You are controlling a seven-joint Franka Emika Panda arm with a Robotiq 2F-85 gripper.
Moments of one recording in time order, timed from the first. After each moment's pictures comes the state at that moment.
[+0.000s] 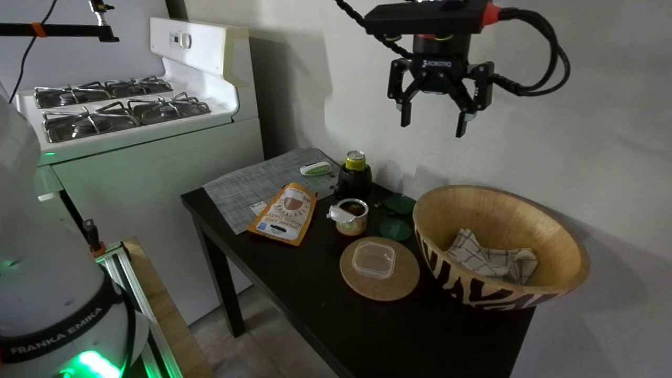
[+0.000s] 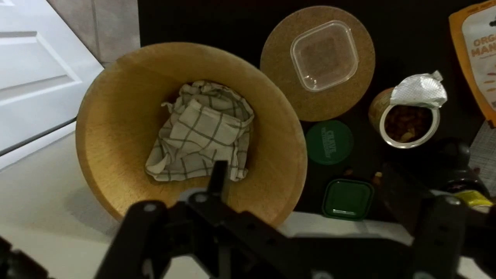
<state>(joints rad) -0.14 -0.07 -0.27 -2.03 -0.10 2.05 -0.48</state>
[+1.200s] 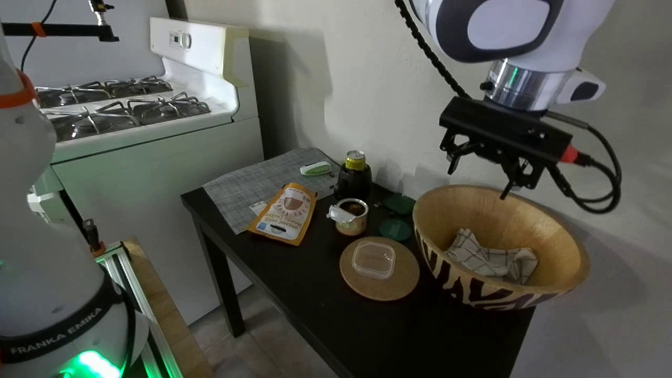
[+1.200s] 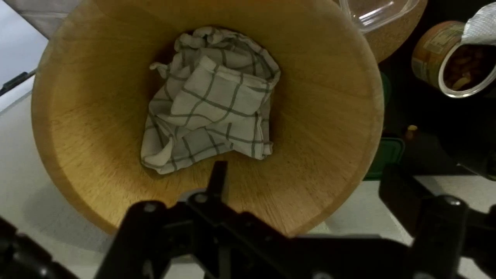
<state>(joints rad) -0.36 0.25 -0.24 -1.89 0.34 2.21 -0.87</state>
